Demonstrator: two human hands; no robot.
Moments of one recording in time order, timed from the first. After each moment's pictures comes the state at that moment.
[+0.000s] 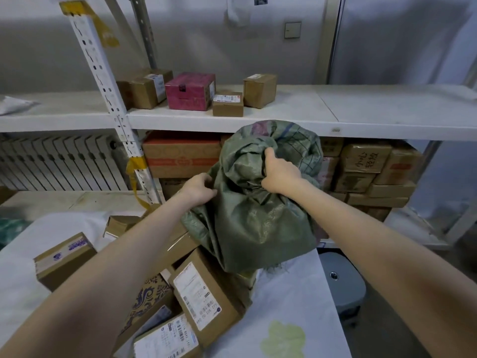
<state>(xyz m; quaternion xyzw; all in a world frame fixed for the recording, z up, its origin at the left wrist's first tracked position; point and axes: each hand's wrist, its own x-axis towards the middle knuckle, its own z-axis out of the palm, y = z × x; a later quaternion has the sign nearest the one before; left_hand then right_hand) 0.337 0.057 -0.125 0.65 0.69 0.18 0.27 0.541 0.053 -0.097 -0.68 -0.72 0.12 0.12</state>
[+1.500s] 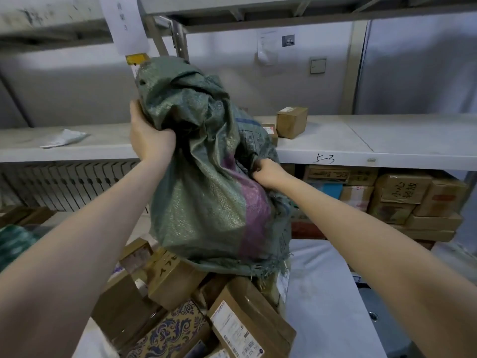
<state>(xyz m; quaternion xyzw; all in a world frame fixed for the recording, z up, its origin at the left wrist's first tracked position) 0.235 0.047 0.027 0.47 0.59 0.66 0.01 0.451 0.108 -0.050 -0.57 -0.73 0.26 0.27</state>
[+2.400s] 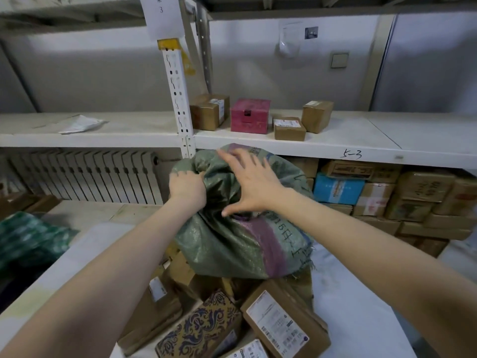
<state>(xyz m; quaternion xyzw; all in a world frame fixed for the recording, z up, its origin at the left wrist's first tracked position) 0.161 0.051 -0.065 0.64 0.75 -0.08 -0.15 0.333 0.060 -0.063 -0.45 -0.88 -0.07 0.14</state>
